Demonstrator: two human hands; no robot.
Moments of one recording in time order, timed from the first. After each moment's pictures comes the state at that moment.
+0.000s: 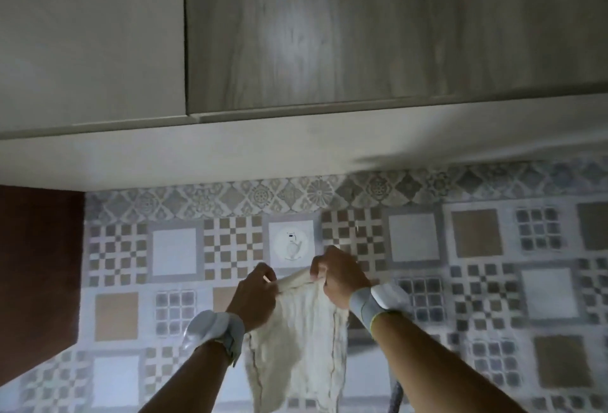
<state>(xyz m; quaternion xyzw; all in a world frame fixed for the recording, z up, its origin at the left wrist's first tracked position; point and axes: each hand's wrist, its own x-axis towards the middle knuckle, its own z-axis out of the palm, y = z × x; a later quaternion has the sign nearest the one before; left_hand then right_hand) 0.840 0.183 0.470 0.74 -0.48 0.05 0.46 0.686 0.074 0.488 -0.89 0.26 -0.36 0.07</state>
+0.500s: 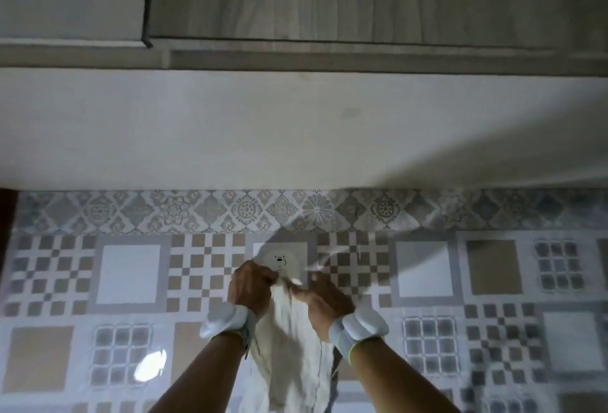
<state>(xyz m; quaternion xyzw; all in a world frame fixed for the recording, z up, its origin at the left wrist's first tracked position) 0.907 0.061 0.499 0.72 -0.43 0.20 0.51 0.761 0.010 0.485 -0.87 0.30 -0.37 0.11</state>
